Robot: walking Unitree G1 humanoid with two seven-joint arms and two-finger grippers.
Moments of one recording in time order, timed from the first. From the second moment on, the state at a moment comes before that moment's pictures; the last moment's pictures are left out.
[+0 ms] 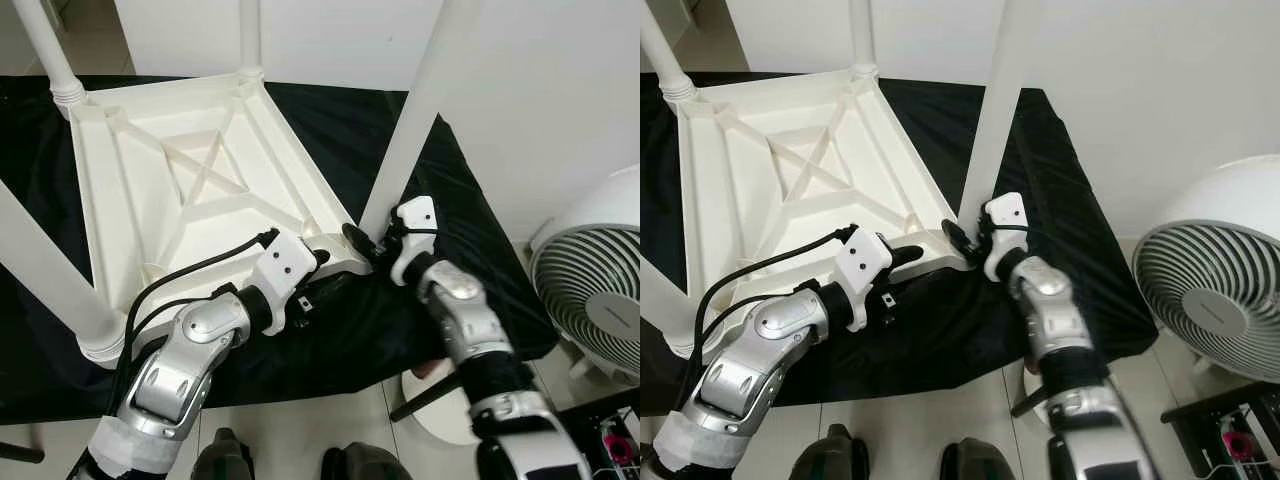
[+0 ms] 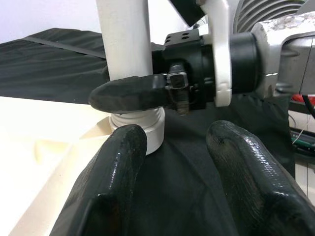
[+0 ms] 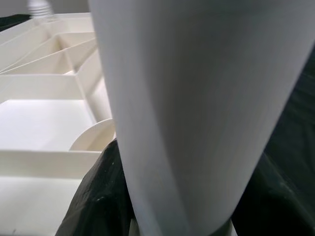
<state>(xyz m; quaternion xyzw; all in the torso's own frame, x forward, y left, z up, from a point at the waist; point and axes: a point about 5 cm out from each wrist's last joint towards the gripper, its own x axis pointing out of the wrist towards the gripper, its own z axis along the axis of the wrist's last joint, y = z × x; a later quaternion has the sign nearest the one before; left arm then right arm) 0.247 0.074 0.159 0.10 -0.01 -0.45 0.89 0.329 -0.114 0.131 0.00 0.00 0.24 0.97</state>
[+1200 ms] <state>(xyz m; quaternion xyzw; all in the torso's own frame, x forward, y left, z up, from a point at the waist) 0.254 0.075 0.162 0.11 -0.02 -0.45 0.89 0.337 -0.131 0.139 -0.14 0.01 0.39 0.91</state>
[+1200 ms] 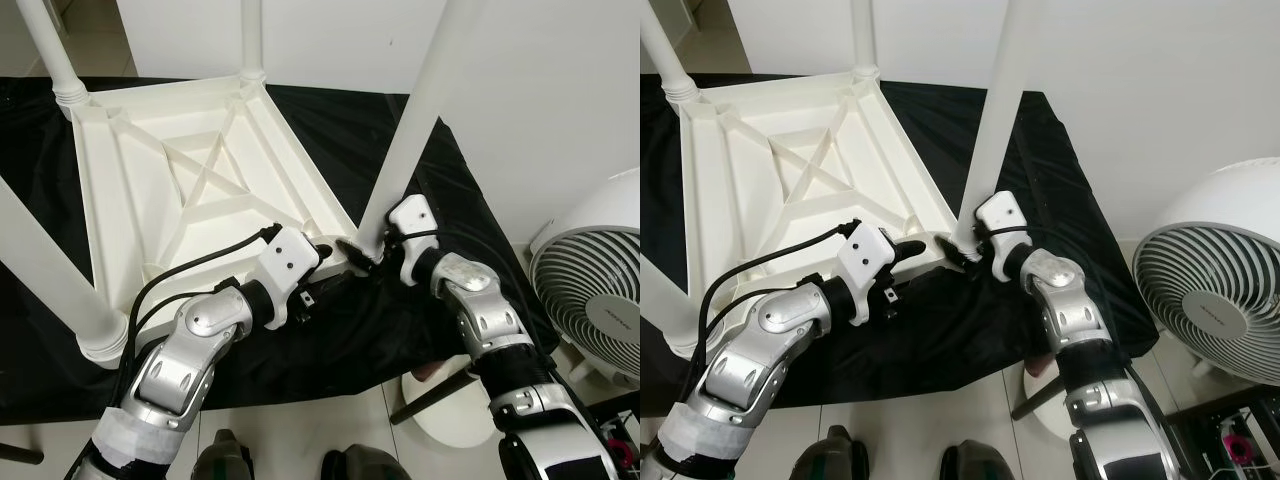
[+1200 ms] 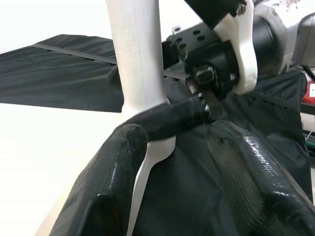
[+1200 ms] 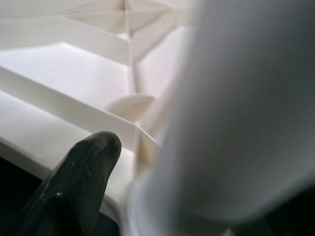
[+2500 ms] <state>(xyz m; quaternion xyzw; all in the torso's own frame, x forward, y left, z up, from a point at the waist) 0.251 0.076 0.159 0.10 -0.01 -0.45 0.89 0.319 -0.122 0.125 0.01 -0.02 0.33 0.94</state>
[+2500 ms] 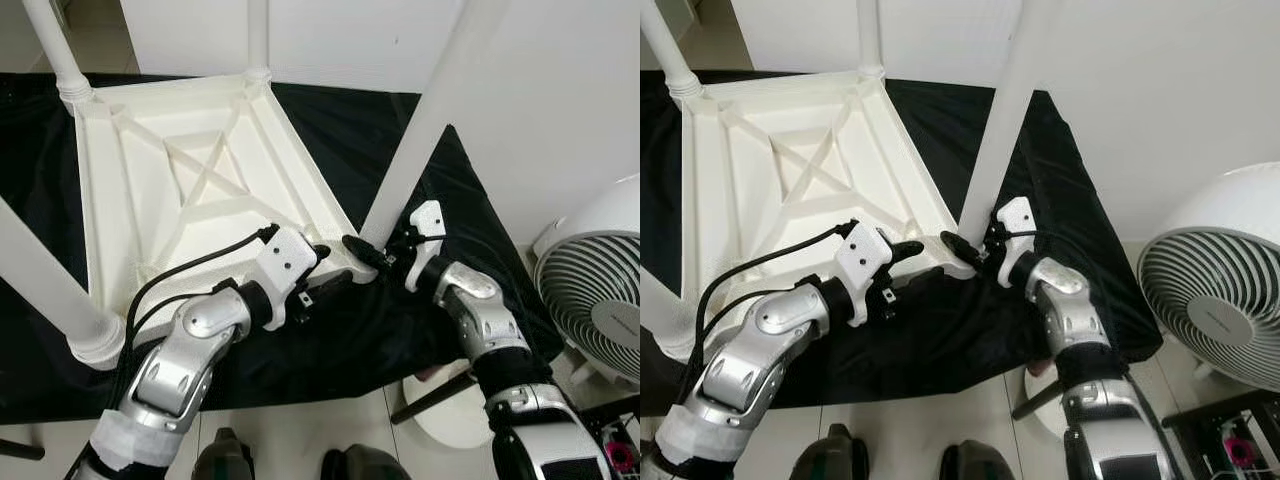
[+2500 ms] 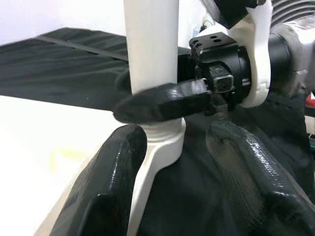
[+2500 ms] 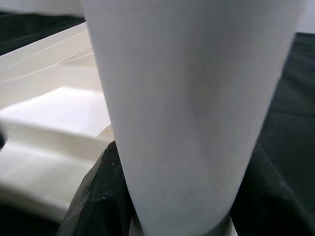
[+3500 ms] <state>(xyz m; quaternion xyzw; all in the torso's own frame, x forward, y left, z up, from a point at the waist) 0.250 0.076 0.159 0.09 0.00 -0.45 0.89 0.318 -0.129 0.136 -0.03 0.01 0.25 0.97</state>
